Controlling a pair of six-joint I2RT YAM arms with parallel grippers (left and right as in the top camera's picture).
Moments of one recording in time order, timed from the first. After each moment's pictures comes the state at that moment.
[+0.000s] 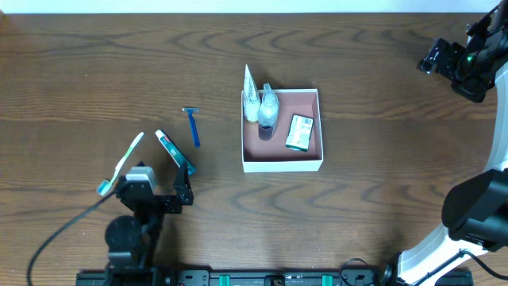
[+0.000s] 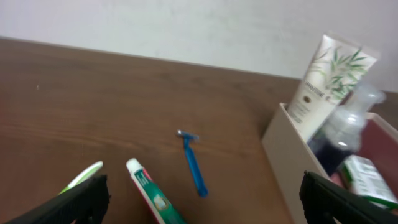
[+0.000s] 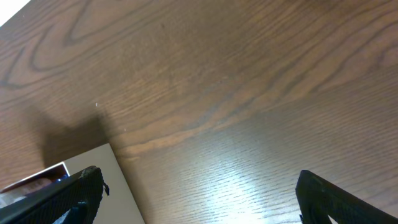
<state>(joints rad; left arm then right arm) -0.01 0.12 0.18 -0.27 0.11 -0.19 -0.31 1.90 1.92 -1.22 -0.23 0.24</state>
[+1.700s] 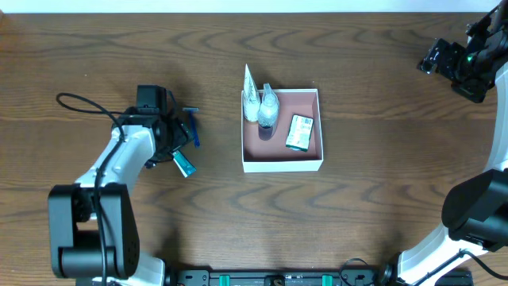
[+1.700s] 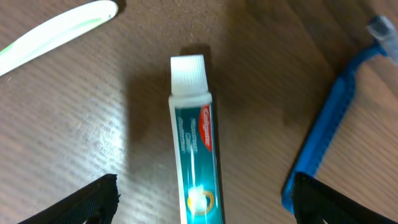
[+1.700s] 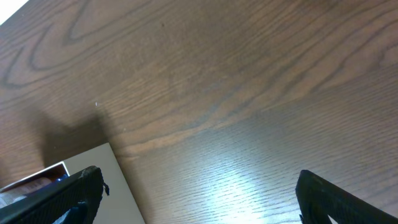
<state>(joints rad) -0.01 1.70 0.98 -0.59 -0.04 -0.62 -0.31 1.90 1.92 -1.22 -0.23 0.24</state>
